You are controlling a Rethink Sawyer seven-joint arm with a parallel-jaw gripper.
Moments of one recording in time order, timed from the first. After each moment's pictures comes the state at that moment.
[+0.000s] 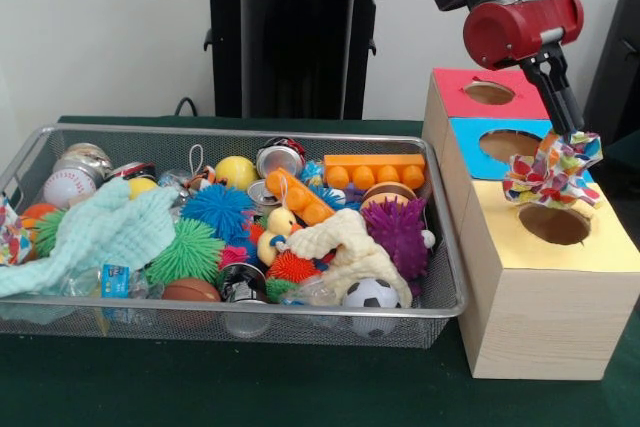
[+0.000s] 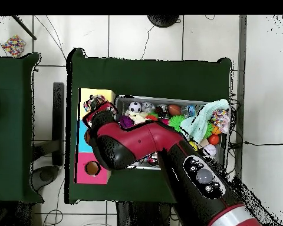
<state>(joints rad) -0.58 -0.80 0.71 1.93 -0.48 -0.01 1.38</state>
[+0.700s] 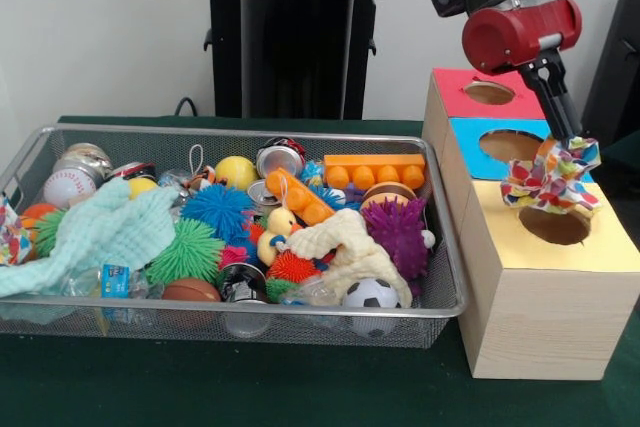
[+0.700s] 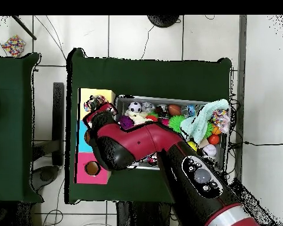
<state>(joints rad) -0.56 -0.79 0.68 1.93 -0.48 -0.04 1.38</state>
